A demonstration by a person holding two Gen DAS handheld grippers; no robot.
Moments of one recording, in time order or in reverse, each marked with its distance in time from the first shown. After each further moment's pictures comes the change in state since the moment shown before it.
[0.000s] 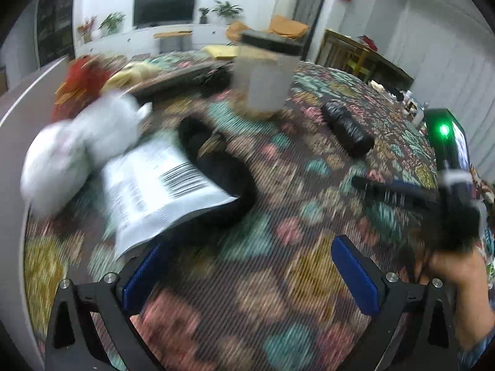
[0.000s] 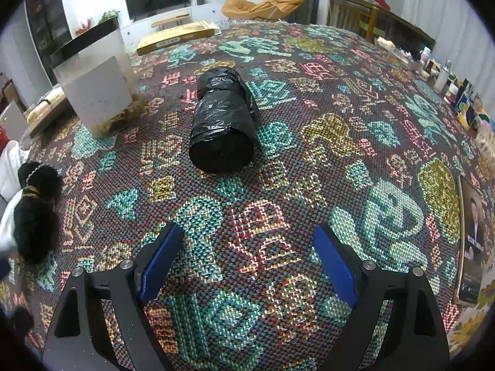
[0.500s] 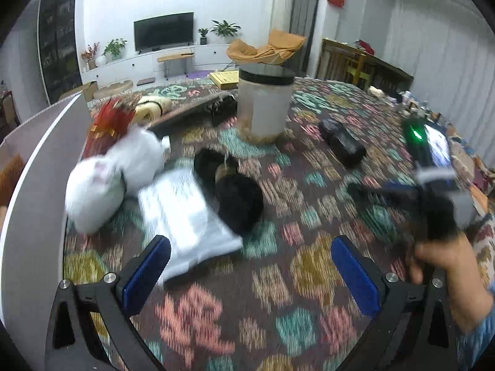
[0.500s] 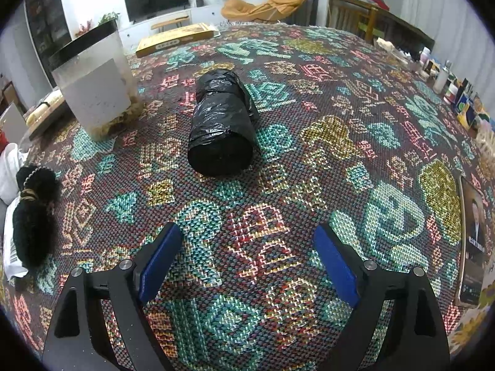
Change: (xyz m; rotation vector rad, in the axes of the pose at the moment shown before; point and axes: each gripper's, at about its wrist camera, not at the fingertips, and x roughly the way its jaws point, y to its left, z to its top) left arm -0.030 -0.014 0.013 0.092 -0.081 0.082; right arm 0.001 0.000 0.001 0.004 -0.008 -0.002
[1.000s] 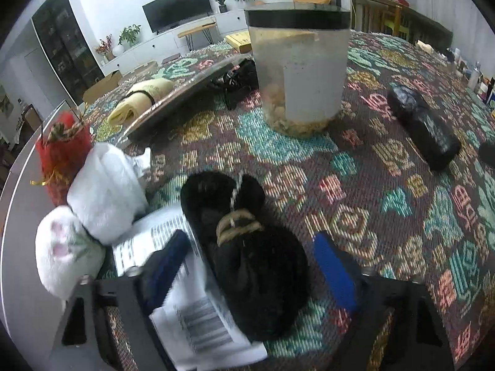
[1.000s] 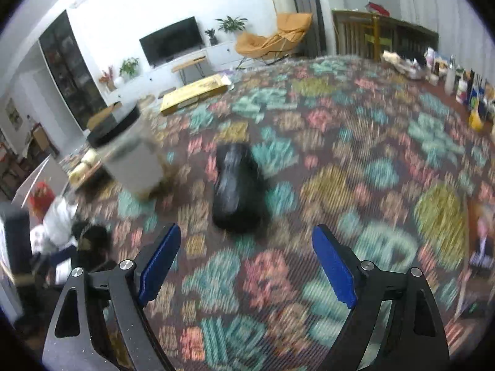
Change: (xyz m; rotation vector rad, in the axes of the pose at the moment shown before) left arm 0.113 -0.007 0.051 0.078 0.185 0.242; right arm -0.040 -0.030 0.039 0.081 -0.142 0.187
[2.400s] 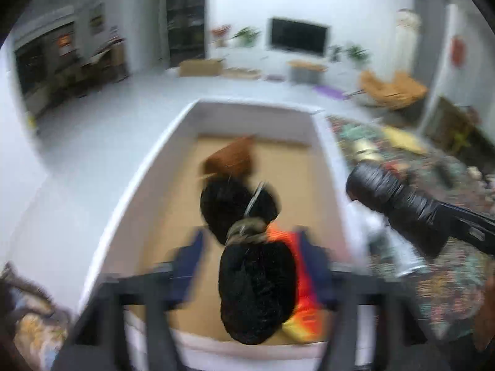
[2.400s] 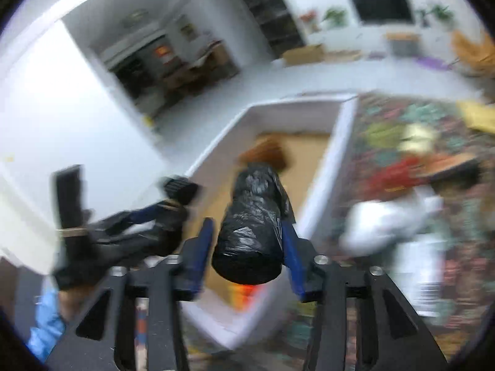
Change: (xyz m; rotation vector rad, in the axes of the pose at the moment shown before) left arm -0.200 0.354 -0.148 -0.501 -0.122 0.156; right arm -0.100 0.401 -0.052 -0.443 0.265 0.835
